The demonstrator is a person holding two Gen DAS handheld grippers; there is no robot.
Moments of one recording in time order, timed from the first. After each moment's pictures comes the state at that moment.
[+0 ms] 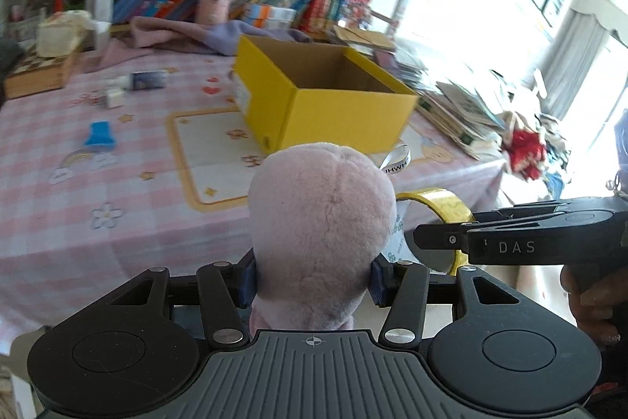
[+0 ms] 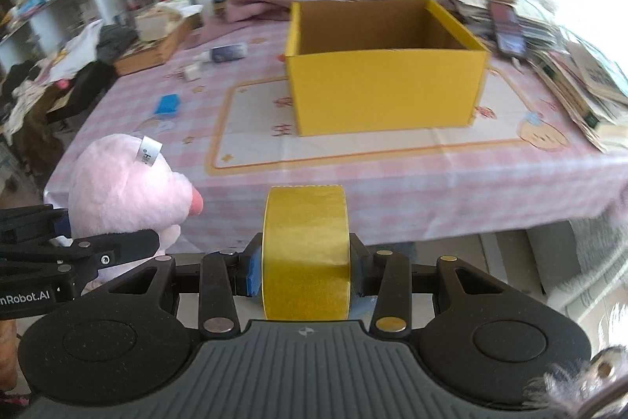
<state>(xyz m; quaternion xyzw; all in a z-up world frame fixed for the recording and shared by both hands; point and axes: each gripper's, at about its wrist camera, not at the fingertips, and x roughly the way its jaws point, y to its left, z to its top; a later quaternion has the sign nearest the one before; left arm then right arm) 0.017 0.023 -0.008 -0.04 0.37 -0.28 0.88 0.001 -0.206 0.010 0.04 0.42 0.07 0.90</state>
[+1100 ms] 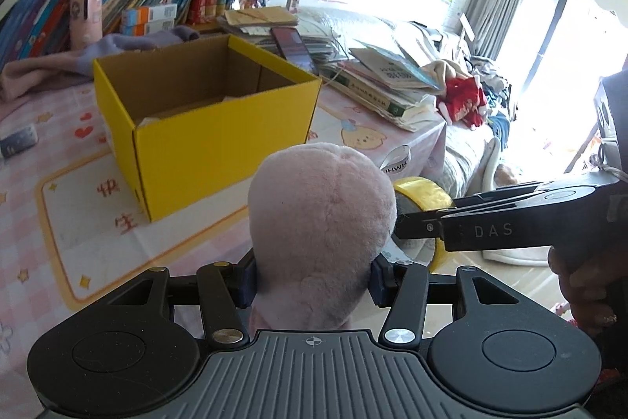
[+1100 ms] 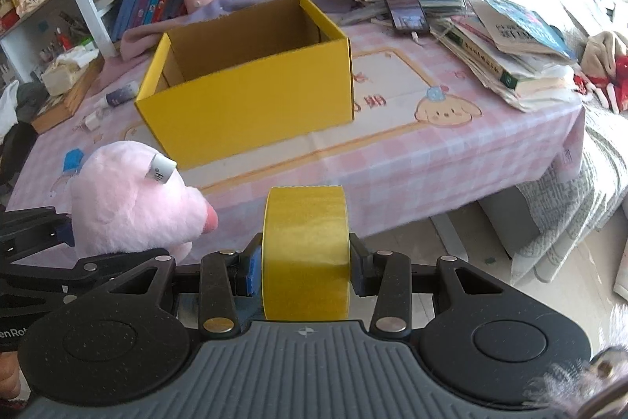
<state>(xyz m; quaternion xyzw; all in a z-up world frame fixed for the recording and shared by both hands) 0.073 -0.091 -0.008 0.04 0.36 -0.39 0.85 0.028 -0.304 0.005 0.09 0.42 -0.02 0.90</state>
